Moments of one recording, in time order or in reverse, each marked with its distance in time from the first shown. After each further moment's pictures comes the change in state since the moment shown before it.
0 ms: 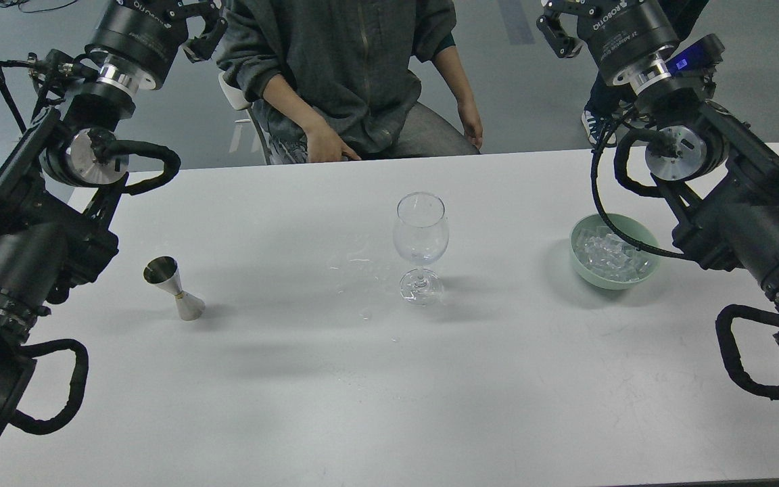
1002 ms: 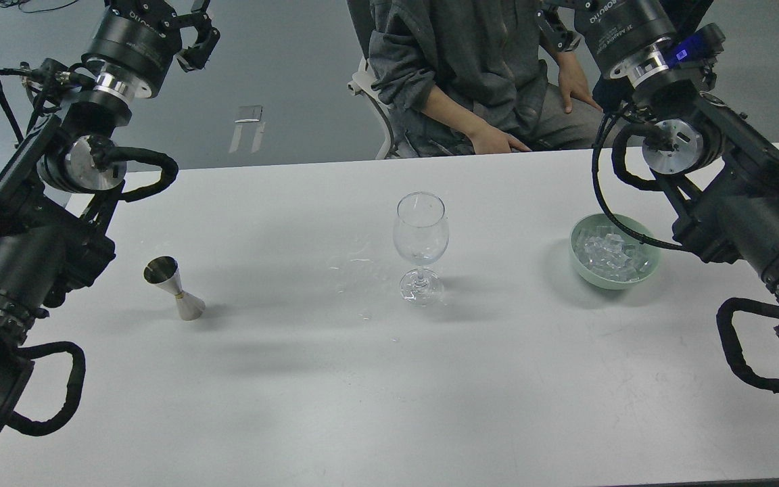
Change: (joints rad) left arm -0.001 0.002 0.030 0.040 0.009 0.007 -0.017; right arm 0.027 -0.005 -0.041 -0.019 -0.001 -0.009 0.024
